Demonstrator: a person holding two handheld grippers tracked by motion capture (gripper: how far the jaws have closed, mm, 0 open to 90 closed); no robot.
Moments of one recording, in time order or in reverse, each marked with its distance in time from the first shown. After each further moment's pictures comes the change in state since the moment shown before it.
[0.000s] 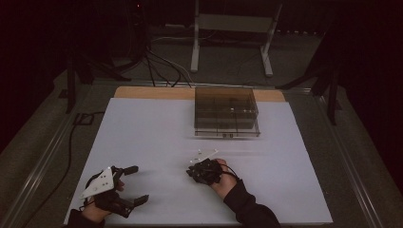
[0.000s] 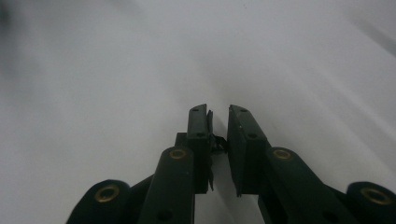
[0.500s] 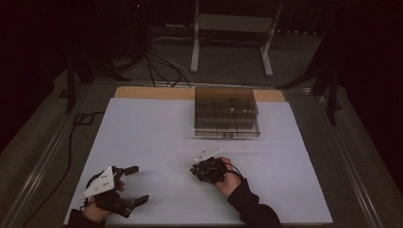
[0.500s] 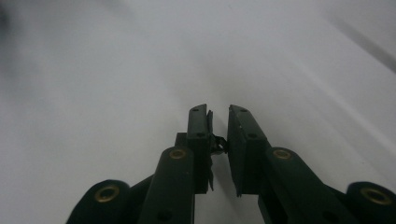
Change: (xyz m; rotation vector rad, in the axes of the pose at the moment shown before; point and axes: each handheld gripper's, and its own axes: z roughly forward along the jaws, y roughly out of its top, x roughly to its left) left arm 0.000 0.000 0.001 0.003 -0.001 -0.004; right arm -0.007 -0.002 -0.012 -0.001 -0.012 0.018
